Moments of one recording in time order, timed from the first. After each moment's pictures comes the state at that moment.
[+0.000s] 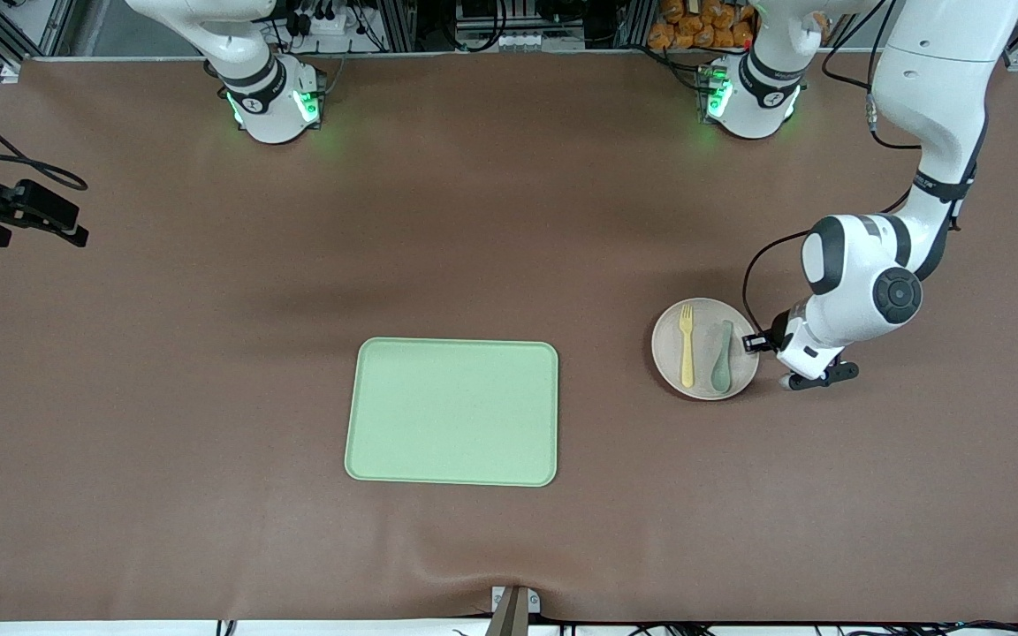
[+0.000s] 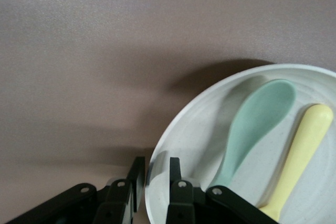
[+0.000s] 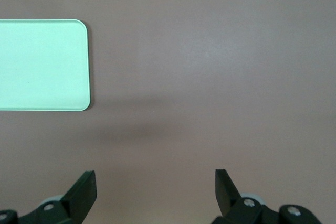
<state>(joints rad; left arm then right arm) -0.06 0.45 -0.06 -2.09 -0.17 2.45 -0.18 -0.04 0.00 0.01 -1.55 0.03 1.54 0.00</state>
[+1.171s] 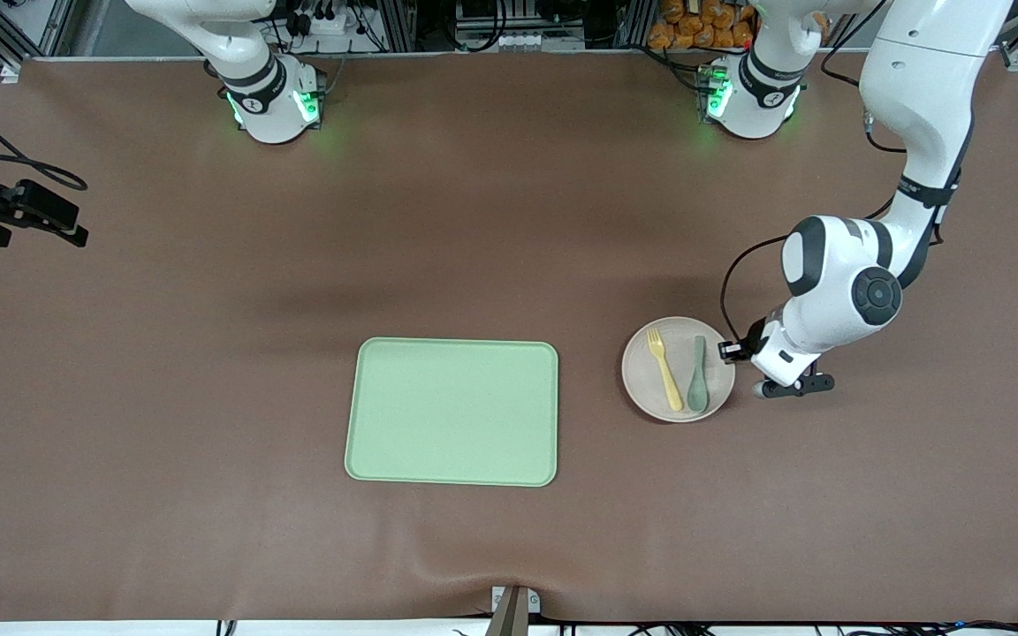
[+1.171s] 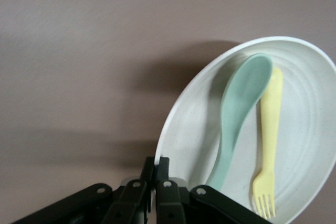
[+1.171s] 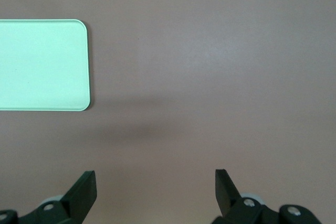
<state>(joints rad) -0.06 0.46 -0.16 -1.99 -0.18 2.46 -0.18 -0.04 0.00 0.01 -1.55 0.03 1.54 0.00</state>
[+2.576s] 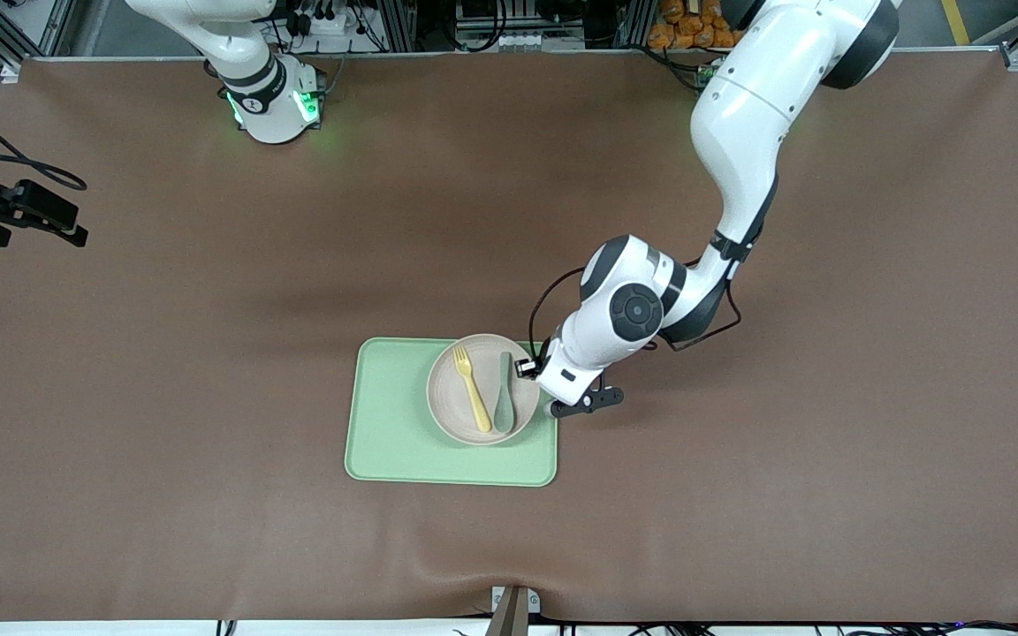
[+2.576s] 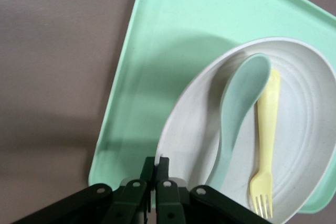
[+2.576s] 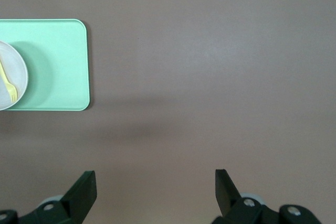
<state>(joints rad) -0.48 0.87 -0.19 -1.34 -0.22 2.37 -0.70 -0.04 0.00 0.01 -1.55 0.03 1.54 0.00</state>
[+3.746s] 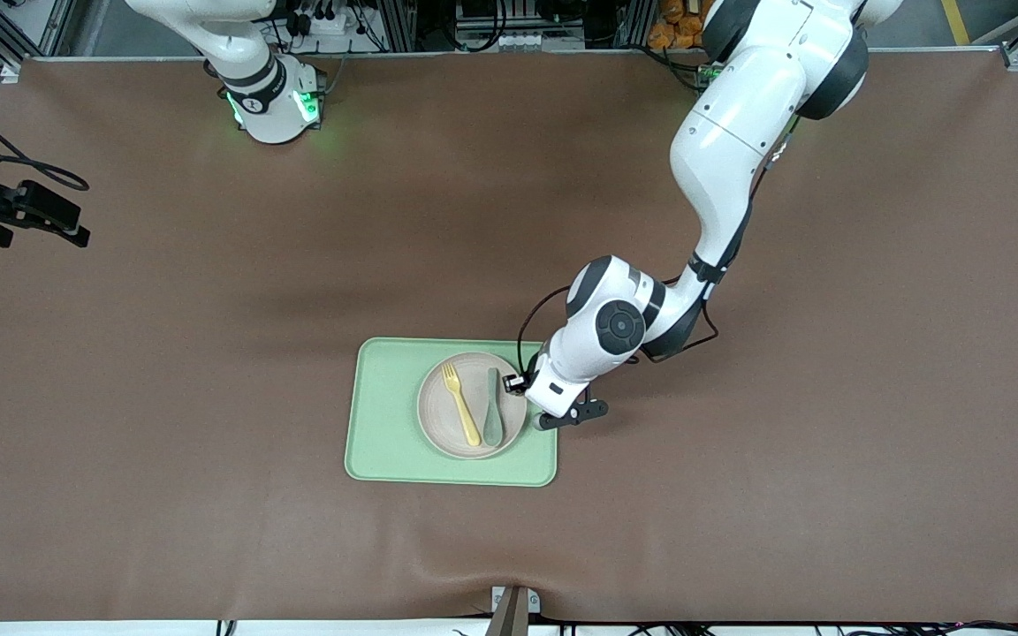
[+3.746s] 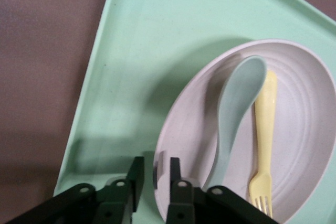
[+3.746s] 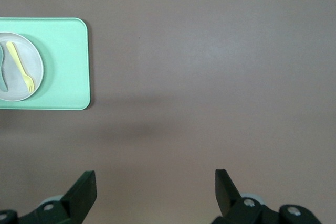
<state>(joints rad) -0.50 0.98 -0.19 -1.26 -0.23 2.46 -0.70 -0.04 0.00 0.01 -1.56 0.03 1.54 -0.01</state>
